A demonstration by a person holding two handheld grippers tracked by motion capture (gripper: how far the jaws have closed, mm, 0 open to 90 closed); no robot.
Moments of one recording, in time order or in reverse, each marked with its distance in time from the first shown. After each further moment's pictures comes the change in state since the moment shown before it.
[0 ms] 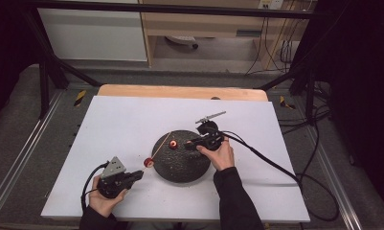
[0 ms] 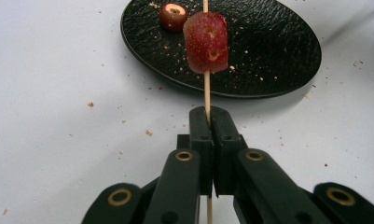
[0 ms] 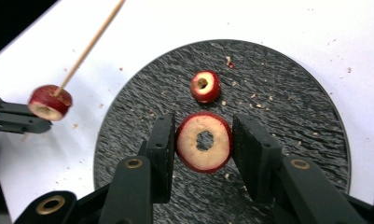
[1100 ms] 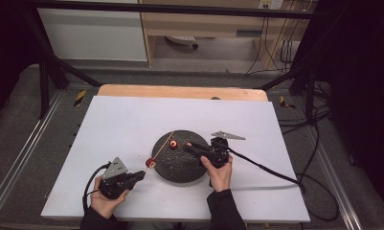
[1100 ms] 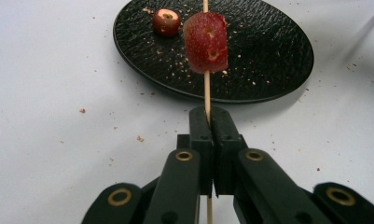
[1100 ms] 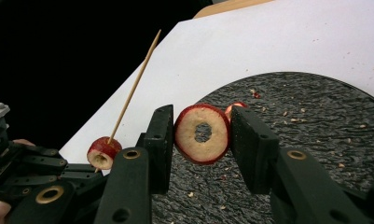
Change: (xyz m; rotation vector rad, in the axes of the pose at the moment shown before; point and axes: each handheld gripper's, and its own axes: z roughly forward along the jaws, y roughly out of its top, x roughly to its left) left arm -0.006 0.002 0.001 -0.013 -0.003 0.008; right arm 0.006 -0.059 0.000 -0.438 0.143 0.232
